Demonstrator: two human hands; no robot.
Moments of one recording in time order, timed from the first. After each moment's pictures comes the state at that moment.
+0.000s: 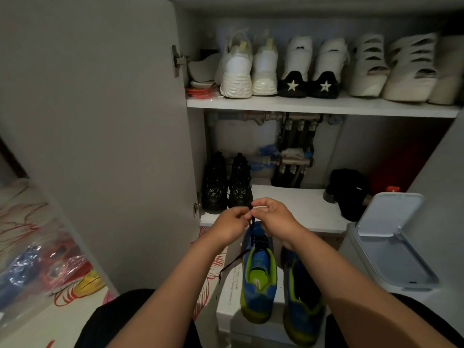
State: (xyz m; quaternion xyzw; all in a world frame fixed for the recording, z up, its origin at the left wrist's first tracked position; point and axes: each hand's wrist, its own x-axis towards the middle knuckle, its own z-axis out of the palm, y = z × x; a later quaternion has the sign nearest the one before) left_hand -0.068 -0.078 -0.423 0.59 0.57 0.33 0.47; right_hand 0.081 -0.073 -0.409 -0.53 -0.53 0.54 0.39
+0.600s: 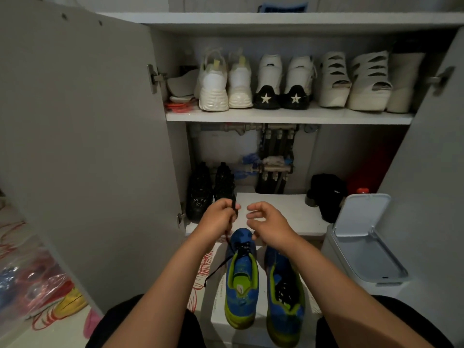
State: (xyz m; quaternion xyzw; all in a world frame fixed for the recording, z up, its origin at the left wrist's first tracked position) left_hand -0.046 -0.077 -0.395 0.52 0.51 0.44 0.53; right_hand 0.116 -0.091 -0.404 -0.57 -0.58 0.43 0.39
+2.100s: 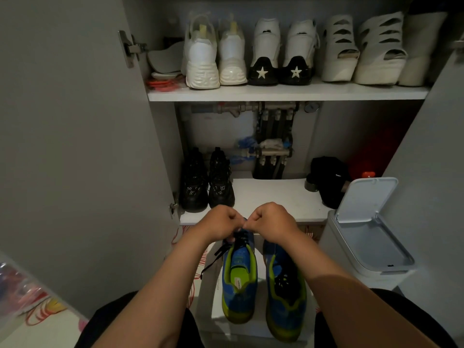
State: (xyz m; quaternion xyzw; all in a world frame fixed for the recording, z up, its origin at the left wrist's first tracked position) left_hand -0.041 -0.049 -0.432 0.70 0.54 0.20 0.41; right_hand 0.133 -0.061 -0.439 -0.66 -0.67 0.25 0.21
